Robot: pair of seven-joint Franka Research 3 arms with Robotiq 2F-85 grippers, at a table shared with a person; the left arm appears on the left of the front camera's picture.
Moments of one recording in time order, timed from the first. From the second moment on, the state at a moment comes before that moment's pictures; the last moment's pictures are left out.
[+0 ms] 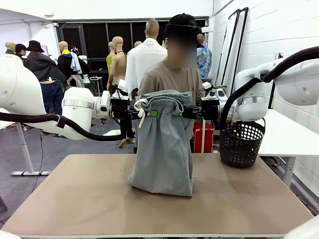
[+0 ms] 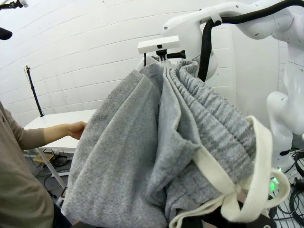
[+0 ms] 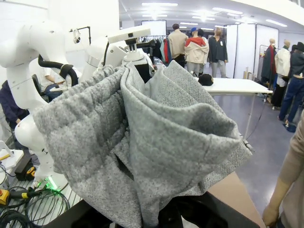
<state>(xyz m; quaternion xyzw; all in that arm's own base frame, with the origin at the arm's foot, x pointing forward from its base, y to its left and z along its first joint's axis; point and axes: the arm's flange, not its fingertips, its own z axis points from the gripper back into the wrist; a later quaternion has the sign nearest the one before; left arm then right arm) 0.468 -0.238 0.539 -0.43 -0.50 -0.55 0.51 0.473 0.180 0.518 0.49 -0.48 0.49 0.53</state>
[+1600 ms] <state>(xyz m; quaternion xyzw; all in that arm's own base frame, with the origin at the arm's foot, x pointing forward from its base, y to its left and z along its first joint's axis) 0.566 -0.228 0.559 -0.44 -0.50 -0.50 0.55 0.565 0.207 0.550 0.48 -0.46 0.55 0.51</state>
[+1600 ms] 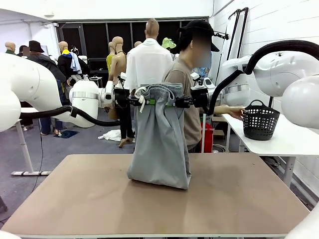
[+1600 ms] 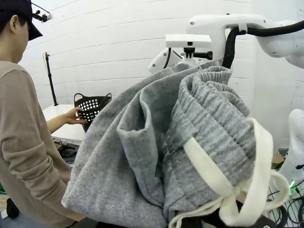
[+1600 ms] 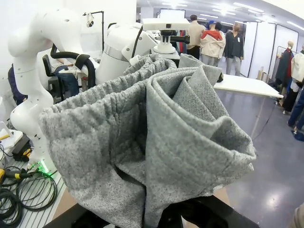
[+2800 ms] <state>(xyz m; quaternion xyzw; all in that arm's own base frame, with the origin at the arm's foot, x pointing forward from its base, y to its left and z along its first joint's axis) 0.659 -0.232 0.602 -0.37 -0.52 -0.49 0.59 0.692 0.235 0.597 0.42 -0.45 0.64 0.46</state>
